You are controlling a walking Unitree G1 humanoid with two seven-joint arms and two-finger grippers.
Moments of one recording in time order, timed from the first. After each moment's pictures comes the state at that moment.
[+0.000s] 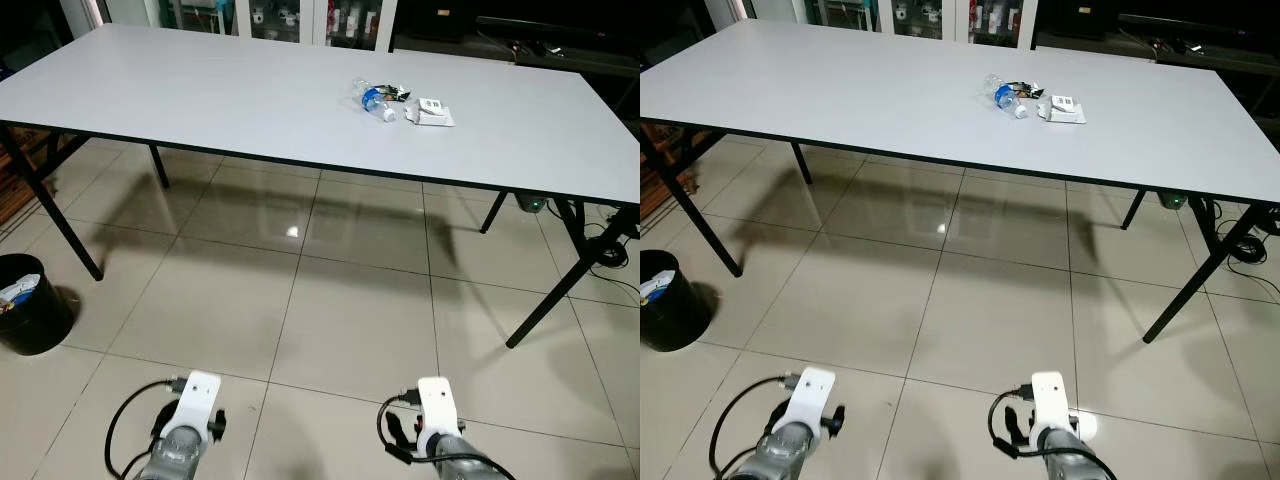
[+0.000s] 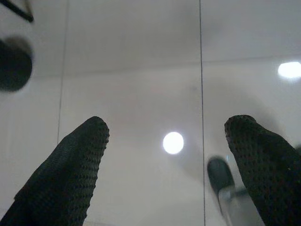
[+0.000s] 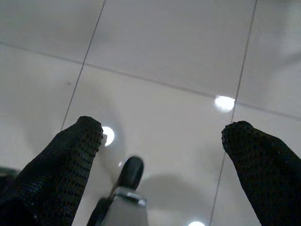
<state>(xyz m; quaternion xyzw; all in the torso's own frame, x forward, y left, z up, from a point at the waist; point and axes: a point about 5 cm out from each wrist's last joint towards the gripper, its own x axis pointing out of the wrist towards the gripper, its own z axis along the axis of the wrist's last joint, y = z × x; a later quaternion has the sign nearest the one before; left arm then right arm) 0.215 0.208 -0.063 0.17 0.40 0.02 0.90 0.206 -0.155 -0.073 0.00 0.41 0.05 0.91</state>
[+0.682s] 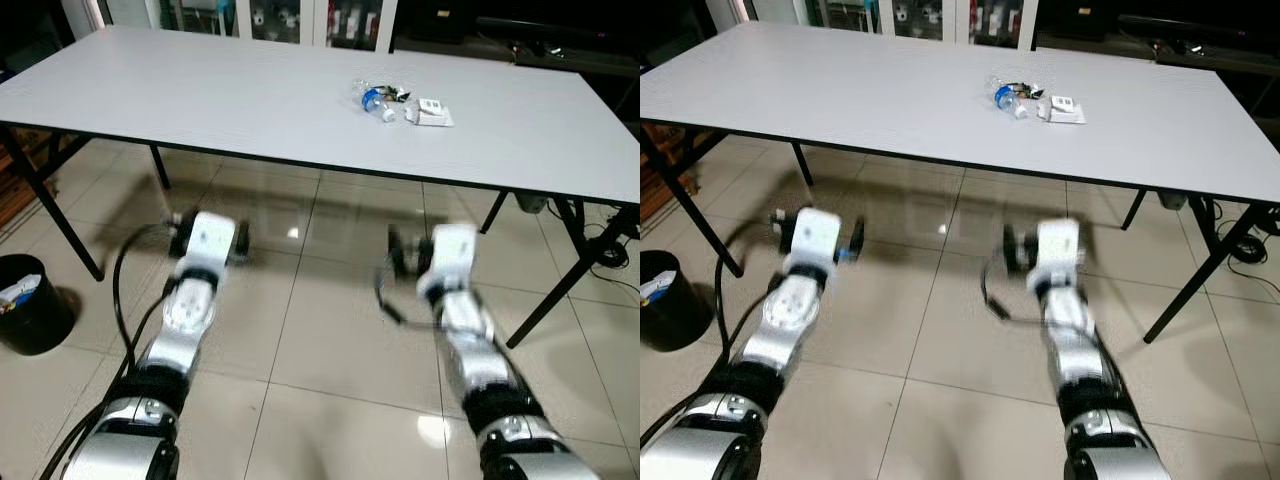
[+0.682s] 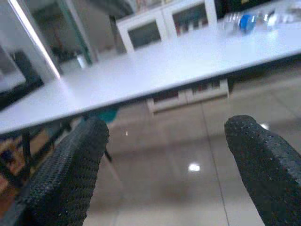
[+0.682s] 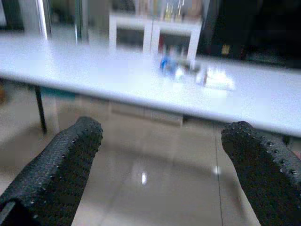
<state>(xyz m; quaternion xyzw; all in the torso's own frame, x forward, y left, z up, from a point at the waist) 0.350 0.176 0.112 0.19 -0.05 0.00 0.98 0.341 -0.142 0.109 -0.01 -0.07 0.05 1.00</state>
